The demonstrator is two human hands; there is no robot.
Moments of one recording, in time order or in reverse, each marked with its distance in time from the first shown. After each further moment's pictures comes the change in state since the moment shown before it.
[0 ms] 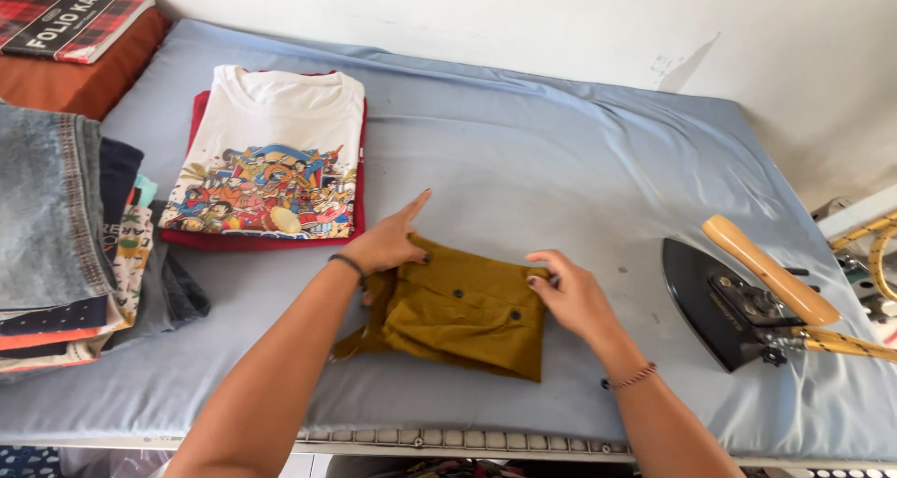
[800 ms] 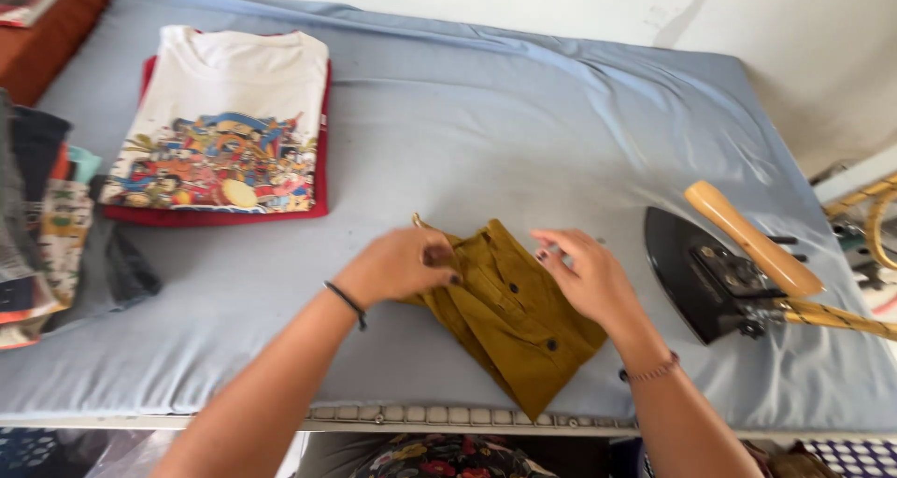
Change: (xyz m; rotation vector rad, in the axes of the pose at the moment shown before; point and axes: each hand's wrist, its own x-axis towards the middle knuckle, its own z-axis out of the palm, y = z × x) left_hand -0.041 0.089 0.065 0.178 0.006 0.007; right_hand -0.020 0.018 -0.051 -0.009 0.045 -0.225
